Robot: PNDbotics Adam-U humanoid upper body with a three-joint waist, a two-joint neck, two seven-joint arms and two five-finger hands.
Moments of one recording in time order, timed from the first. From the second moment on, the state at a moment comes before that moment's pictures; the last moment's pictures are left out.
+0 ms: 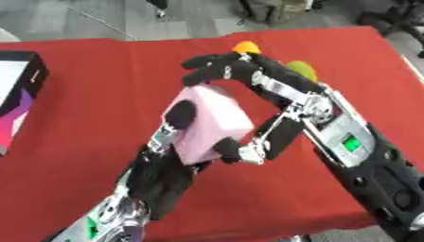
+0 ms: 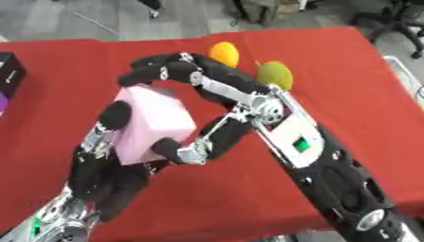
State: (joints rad) left arm -0.43 0.36 -0.81 -1.97 0.94 0.10 0.29; right arm -0.59 -0.32 0.41 -1.78 0.08 -0.64 0.46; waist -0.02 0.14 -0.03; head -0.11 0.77
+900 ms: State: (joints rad) left arm -0.41 0.34 -0.81 -1.95 0.91 0.10 0.30; right arm -0.55 -0.31 0.32 -1.86 0.20 -0.62 0.35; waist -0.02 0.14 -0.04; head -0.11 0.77
